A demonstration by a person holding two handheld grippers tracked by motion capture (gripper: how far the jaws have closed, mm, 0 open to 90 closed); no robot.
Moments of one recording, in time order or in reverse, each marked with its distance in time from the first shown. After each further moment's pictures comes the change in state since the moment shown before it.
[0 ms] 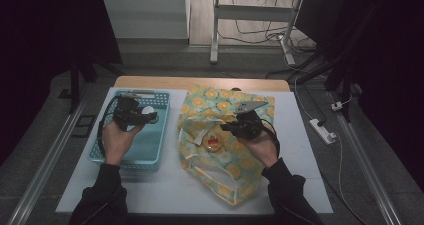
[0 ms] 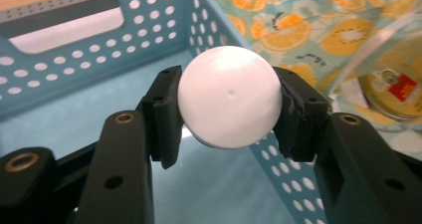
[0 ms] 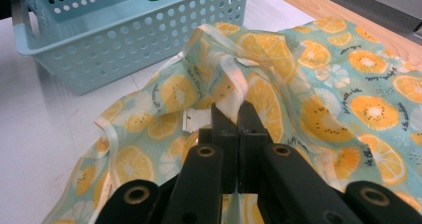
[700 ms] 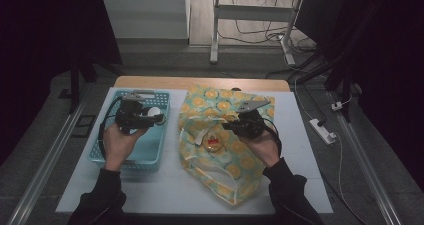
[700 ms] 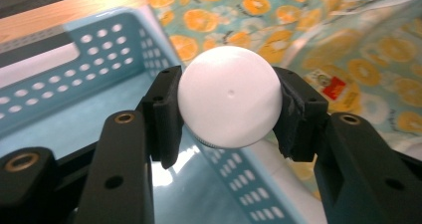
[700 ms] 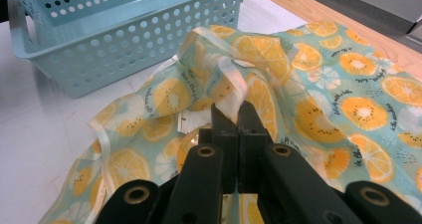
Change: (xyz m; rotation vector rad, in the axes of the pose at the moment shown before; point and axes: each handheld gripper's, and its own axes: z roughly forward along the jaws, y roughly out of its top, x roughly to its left) left arm -0.034 0.007 -0.022 -0.053 -0.083 0.085; right arm -0.003 0.000 -0.005 -0.012 -0.013 0.002
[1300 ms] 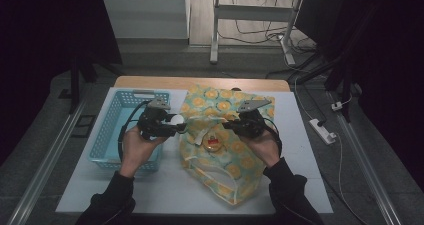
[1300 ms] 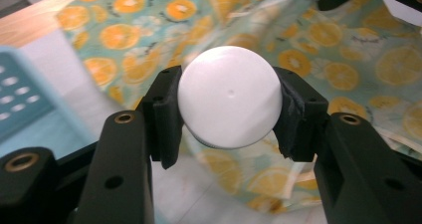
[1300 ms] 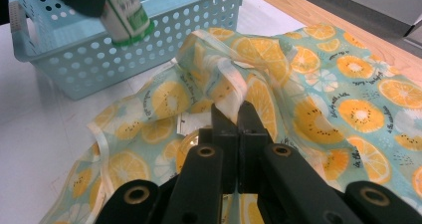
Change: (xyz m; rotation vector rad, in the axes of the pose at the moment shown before) left arm -0.060 0.018 0.023 0.041 -0.127 0.150; right arm 0.000 0.001 -0.002 -0.009 -0.003 -0.002
